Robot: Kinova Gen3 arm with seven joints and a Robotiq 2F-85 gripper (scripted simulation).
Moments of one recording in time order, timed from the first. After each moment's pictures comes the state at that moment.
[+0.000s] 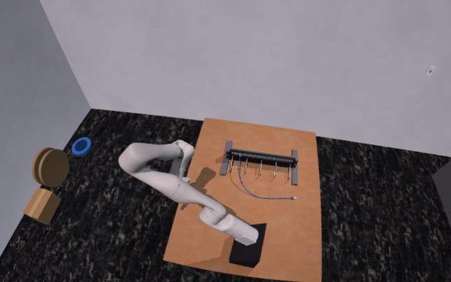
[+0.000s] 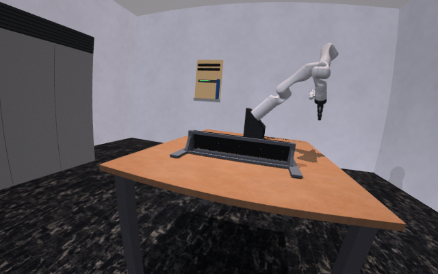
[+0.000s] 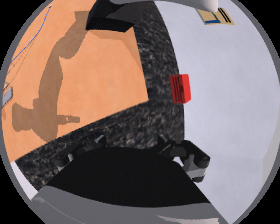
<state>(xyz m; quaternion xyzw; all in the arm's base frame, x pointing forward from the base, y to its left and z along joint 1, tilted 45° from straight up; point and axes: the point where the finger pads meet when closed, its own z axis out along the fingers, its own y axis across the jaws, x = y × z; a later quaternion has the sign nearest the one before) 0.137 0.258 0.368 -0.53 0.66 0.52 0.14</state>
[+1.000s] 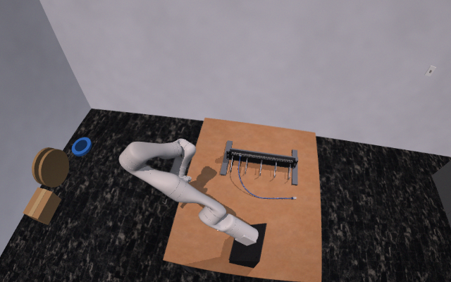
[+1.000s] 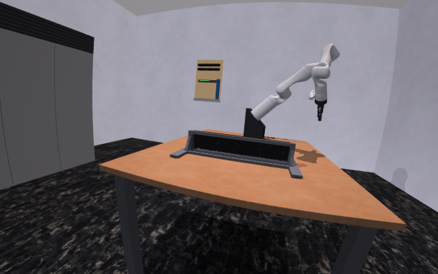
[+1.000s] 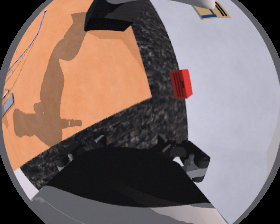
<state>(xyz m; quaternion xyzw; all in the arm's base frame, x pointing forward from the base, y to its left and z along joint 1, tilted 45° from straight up) 0.154 0.258 0.365 -0.50 0.68 0.52 0.14</state>
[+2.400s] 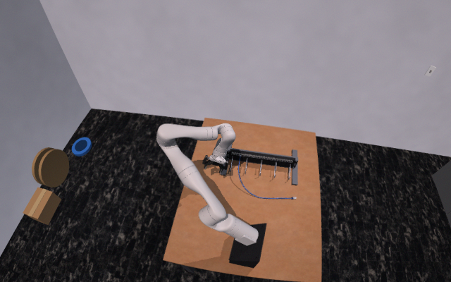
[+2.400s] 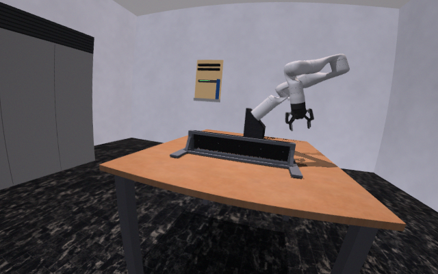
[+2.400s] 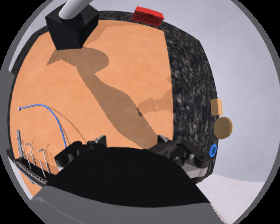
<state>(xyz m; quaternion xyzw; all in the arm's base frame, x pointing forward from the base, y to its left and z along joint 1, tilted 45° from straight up) 0.414 0.122 0.196 0.03 0.87 0.49 0.02</state>
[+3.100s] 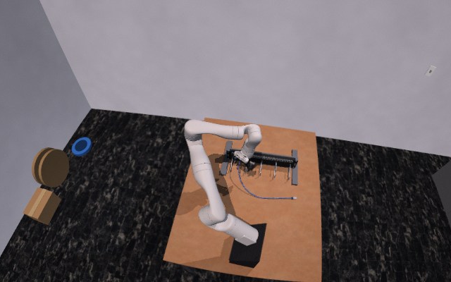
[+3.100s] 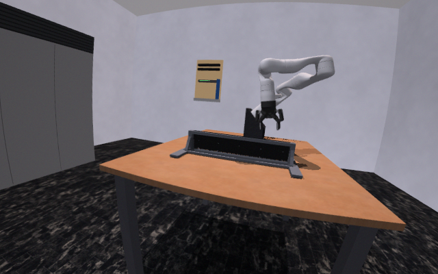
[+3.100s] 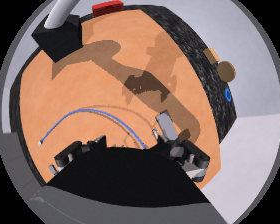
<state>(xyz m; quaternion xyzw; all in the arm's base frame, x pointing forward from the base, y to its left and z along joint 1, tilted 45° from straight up) 0.454 0.002 0.073 0.28 0.85 0.45 -0.04</state>
